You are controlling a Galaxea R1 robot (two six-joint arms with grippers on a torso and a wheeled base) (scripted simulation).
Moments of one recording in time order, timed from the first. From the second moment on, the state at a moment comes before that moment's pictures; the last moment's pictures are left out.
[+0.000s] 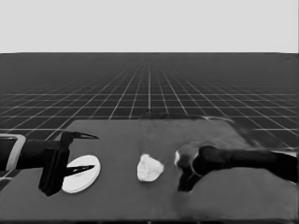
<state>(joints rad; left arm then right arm) -0.34 1.75 -0.42 0.31 0.68 0.35 -0.21 2.38 -0.91 -0.51 -1.30 0.69</state>
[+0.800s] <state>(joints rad) -0.07 2.11 -1.28 0.10 1.48 -0.80 -0.35 1.76 -0.39 -0.70 -1.18 0.32</state>
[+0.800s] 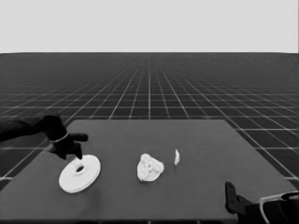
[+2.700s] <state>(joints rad) -0.03 3.00 -1.60 0.14 1.54 -1.40 -0.35 1.76 -0.39 -0.70 -1.18 0.32</state>
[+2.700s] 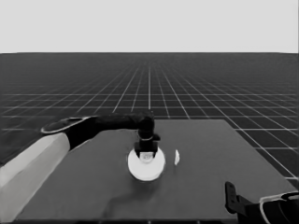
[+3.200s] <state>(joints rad) 0.06 3.07 -1.75 0.23 1.51 -1.33 -0.35 1.76 -0.39 -0.70 -1.18 0.32</state>
